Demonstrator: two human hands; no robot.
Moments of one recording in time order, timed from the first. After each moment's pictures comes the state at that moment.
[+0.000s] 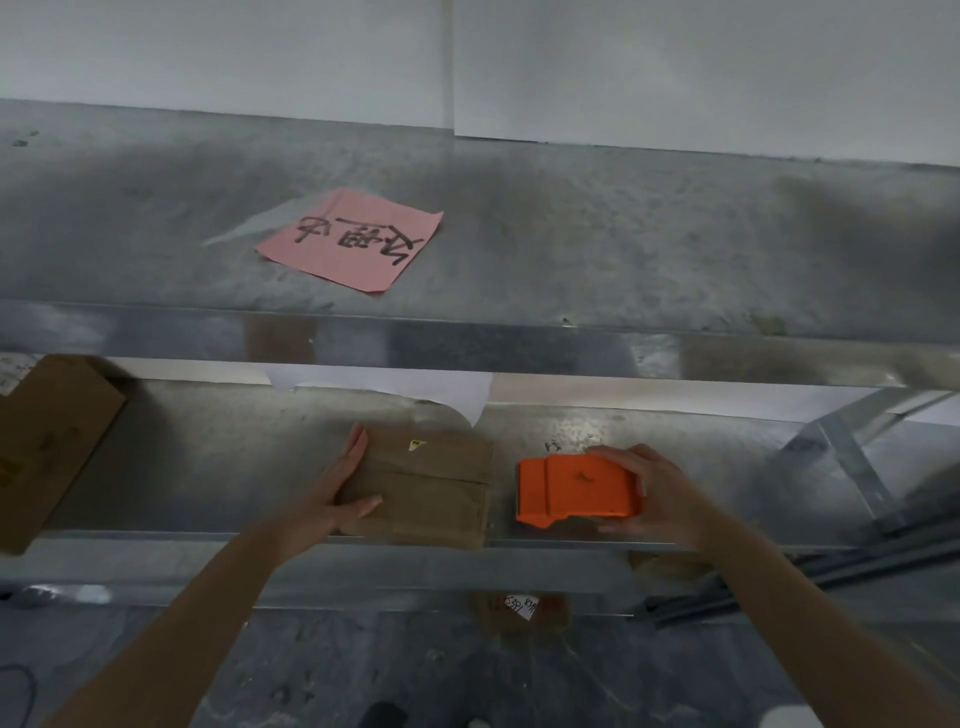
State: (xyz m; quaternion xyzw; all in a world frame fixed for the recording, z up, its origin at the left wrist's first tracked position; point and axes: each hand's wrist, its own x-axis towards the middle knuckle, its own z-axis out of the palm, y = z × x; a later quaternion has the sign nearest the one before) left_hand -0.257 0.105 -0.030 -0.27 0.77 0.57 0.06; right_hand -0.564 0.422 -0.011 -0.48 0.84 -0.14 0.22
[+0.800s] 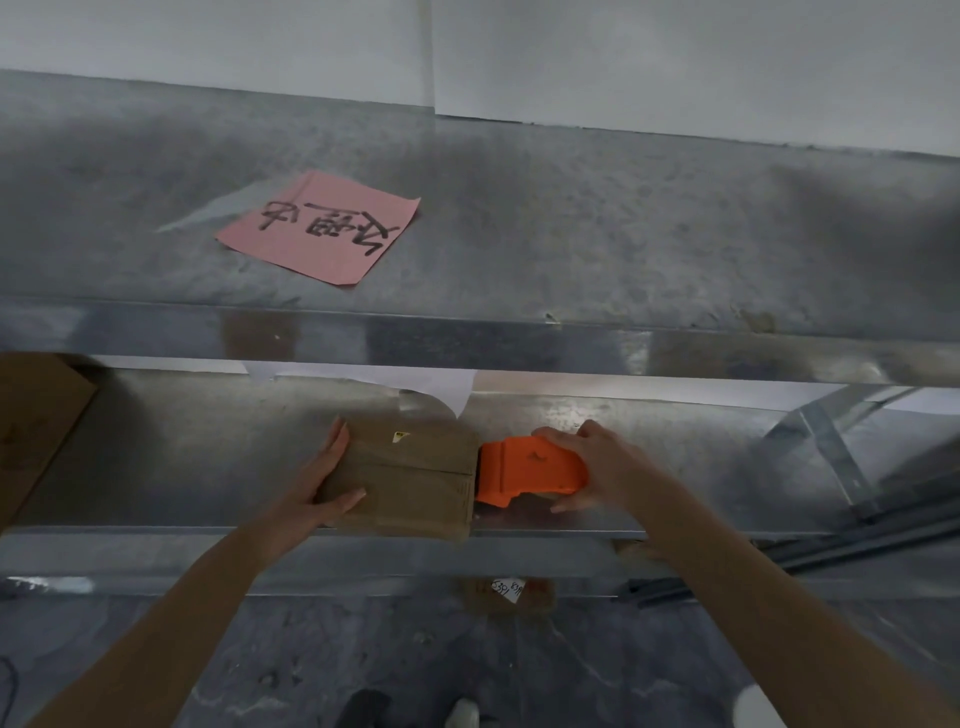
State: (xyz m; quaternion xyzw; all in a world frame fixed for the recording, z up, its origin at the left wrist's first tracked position) left_hand -0.257 0.114 -0.032 -0.27 0.78 0.56 0.00; right_hand -0.552 0.370 0.008 -0.48 0.84 0.01 0.24
